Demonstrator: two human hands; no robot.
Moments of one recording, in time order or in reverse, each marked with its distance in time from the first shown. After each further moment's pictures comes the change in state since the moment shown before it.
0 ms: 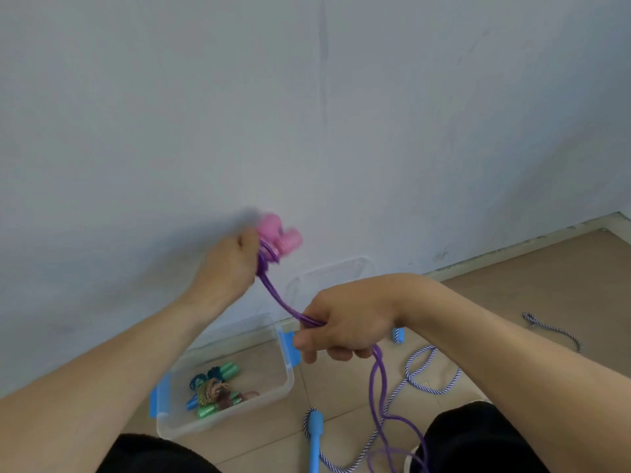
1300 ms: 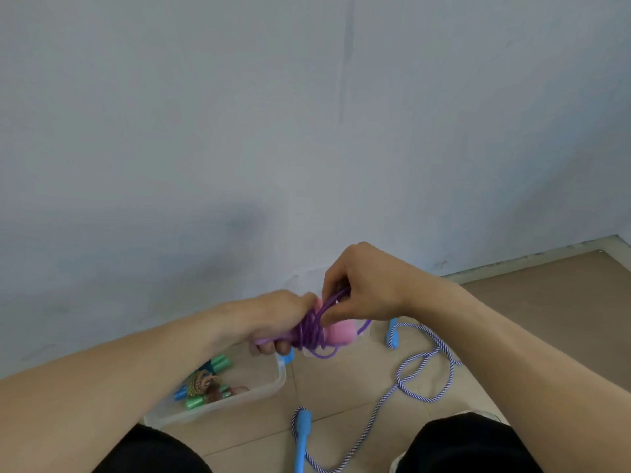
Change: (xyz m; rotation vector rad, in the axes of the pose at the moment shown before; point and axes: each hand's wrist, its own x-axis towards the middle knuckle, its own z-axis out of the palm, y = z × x) left_hand -0.045 0.020 0.036 0.143 -0.831 -0.326; right_hand 0.010 0.032 -0.007 -0.104 0.564 -0.144
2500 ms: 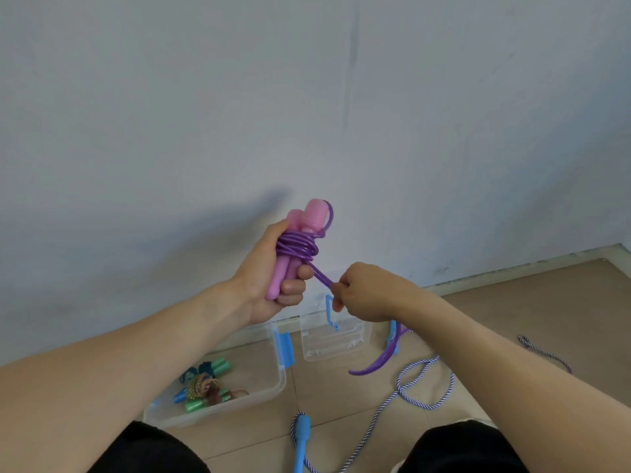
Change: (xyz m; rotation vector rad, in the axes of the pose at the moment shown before) left_hand 0.002 0.007 -0.029 -1.168 0.018 0.421; right_hand 0.011 -0.002 0.011 0.003 -0.091 0.464
